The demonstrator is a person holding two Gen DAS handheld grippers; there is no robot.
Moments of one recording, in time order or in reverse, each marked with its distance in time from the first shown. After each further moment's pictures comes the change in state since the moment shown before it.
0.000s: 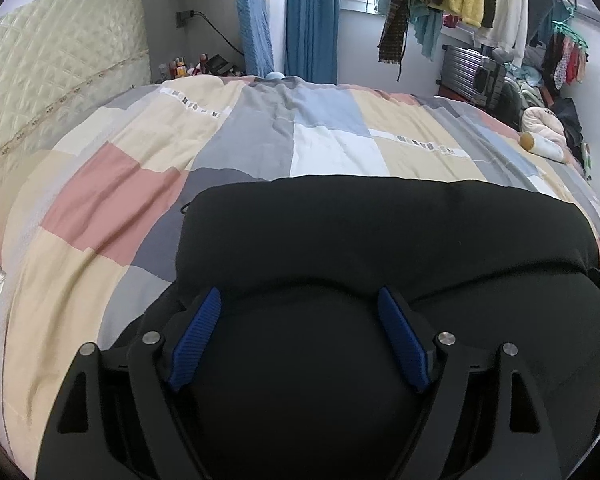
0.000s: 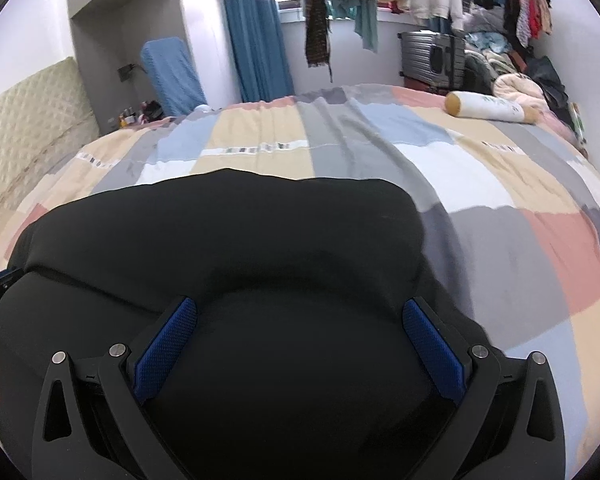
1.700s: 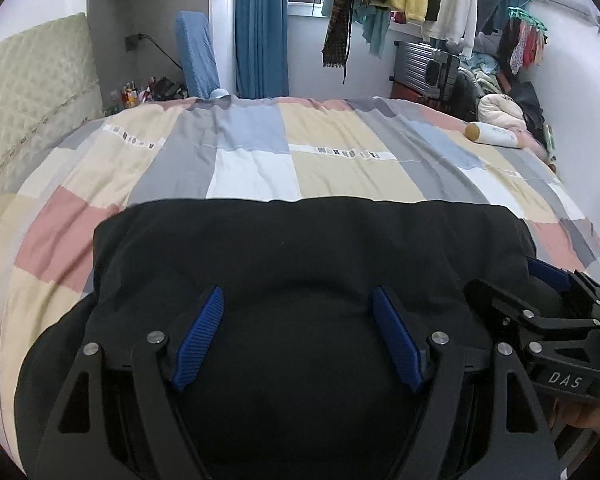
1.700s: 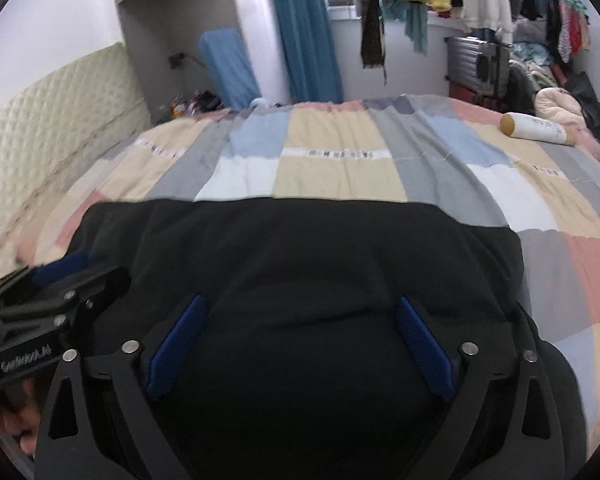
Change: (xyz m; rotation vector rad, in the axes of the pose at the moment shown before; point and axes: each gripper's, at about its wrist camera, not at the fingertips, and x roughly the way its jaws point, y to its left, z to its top) left arm -0.034 -0.094 0.026 0.087 -0.012 -0.100; right arm -0.021 0.097 0.018 -0.086 0.034 0.127
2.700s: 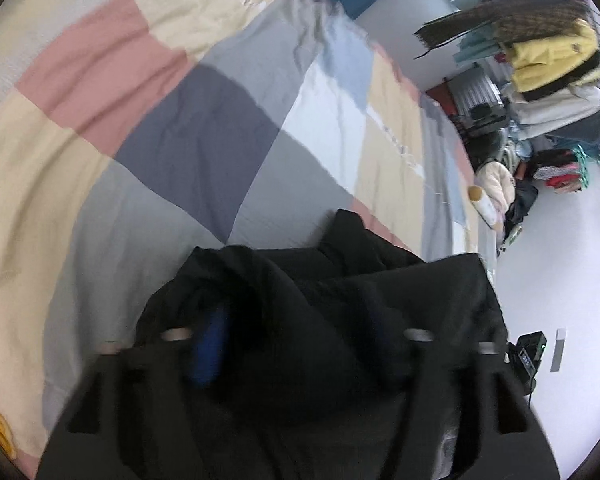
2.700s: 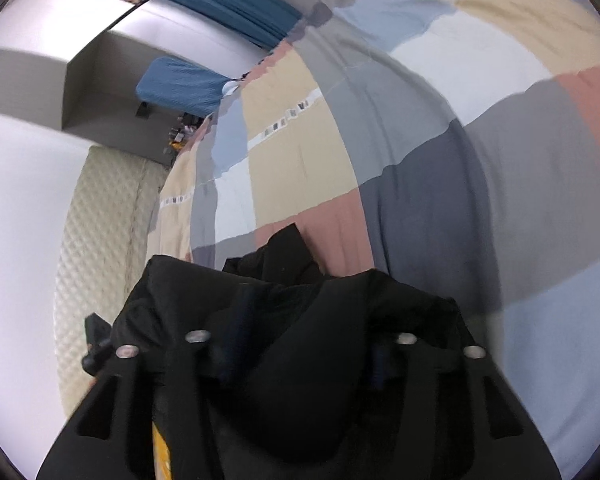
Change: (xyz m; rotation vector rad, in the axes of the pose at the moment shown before) left arm -0.020 0.187 0.026 -0.596 0.394 -0.296; right arm -0.035 -0.213 0.054 0.535 0.306 0.389
